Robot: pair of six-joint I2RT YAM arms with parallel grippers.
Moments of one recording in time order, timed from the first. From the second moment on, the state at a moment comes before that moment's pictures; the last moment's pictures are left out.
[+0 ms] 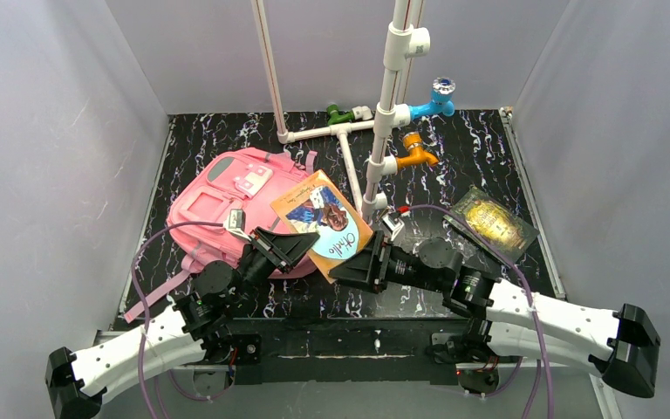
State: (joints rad) left arm -1.00 0.50 0.32 0.35 -0.25 -1.30; right arm 1.08 0.83 0.49 0.20 -0.26 1.33
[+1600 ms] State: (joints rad) left arm -1.00 0.68 0.88 -1.03 -0.46 -1.09; right arm 1.21 0.52 0.35 -0.18 0.20 1.32
